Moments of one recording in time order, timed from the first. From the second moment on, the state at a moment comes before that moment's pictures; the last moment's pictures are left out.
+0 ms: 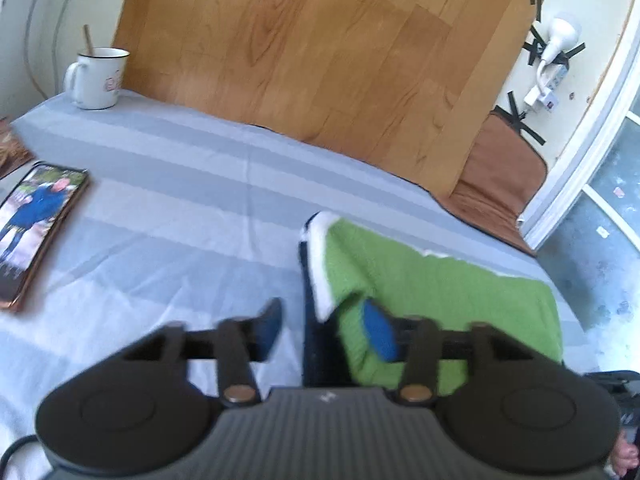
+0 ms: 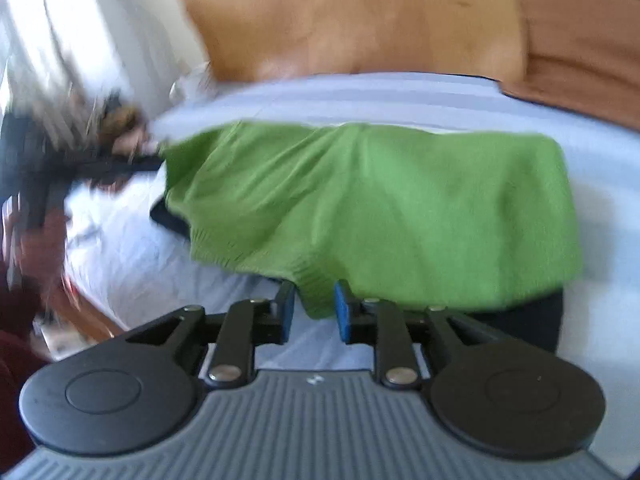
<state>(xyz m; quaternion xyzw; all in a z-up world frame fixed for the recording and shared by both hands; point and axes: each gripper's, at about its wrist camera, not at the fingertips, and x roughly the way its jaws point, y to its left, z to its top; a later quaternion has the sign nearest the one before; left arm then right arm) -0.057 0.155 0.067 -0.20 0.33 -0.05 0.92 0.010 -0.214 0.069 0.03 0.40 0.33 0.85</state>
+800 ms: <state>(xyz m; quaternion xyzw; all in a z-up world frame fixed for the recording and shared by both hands) -0.023 0.094 0.056 -0.09 0.36 0.07 0.92 0.011 -0.286 0.054 0.16 0.26 0.11 0.95</state>
